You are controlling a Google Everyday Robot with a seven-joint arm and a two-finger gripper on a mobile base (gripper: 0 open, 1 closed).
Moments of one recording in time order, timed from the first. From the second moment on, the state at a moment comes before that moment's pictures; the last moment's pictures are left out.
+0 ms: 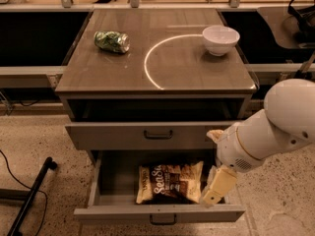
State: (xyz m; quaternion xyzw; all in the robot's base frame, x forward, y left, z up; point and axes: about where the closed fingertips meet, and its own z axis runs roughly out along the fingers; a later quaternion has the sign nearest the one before) arm 0.398 -0.123 0.750 -0.58 0.77 0.16 0.19
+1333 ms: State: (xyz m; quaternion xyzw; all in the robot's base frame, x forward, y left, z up) arm 0.448 -0.109 0.550 -0.54 0.79 0.21 0.19
